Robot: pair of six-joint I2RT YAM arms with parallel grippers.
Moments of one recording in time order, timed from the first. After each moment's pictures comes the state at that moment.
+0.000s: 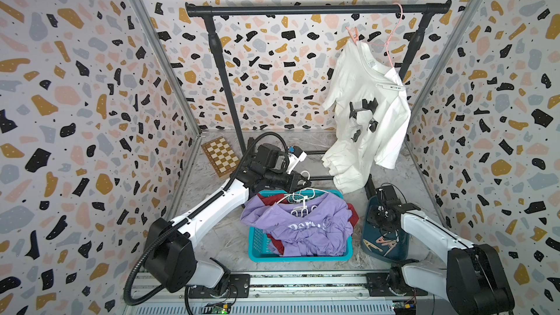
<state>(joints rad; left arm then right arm) -0.57 1.42 1.15 -0.40 0.74 -0.25 0.19 1.19 0.52 -0.57 0.06 0.61</state>
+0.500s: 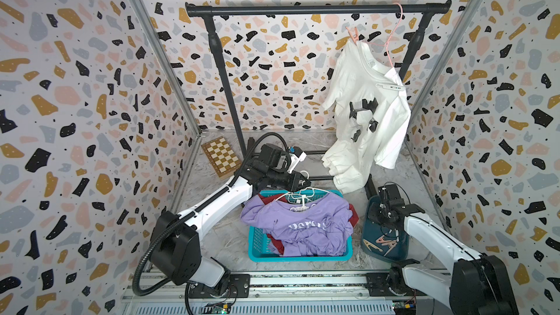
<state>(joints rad) -0.57 1.48 1.16 -0.41 0.69 -0.25 0.19 1.07 0.53 -0.57 0.06 0.60</state>
